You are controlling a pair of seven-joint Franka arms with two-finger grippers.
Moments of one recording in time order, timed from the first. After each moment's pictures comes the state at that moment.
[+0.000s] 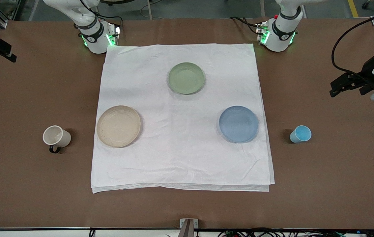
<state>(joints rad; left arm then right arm) 0.05 0.03 -0.12 -1.54 0.01 1.59 -0.14 0.00 -0.15 -0.08 -1.60 0.02 1.40 -0.07</state>
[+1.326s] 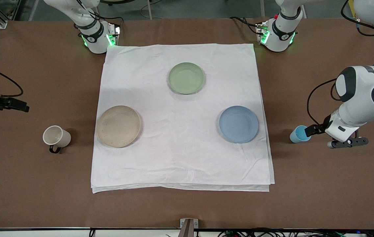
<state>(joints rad) 0.15 0.29 -0.12 -1.95 0.10 2.25 -0.14 -0.06 0.17 -0.09 -1.64 -0.02 1.70 -0.06</state>
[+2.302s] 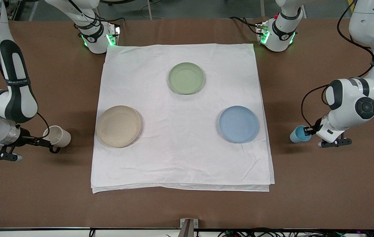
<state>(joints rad) 0.21 0.42 -0.13 -2.04 0.10 2.43 -0.10 -0.13 0.52 -0.09 -1.75 0.04 2.26 -0.05</state>
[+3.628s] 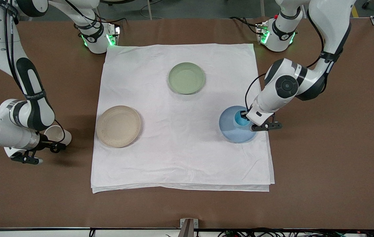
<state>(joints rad) 0.08 0.36 -0.53 -2.05 0.14 2.32 -0.61 -0.13 0.63 -0.06 -1.75 0.07 2.30 -0.05</state>
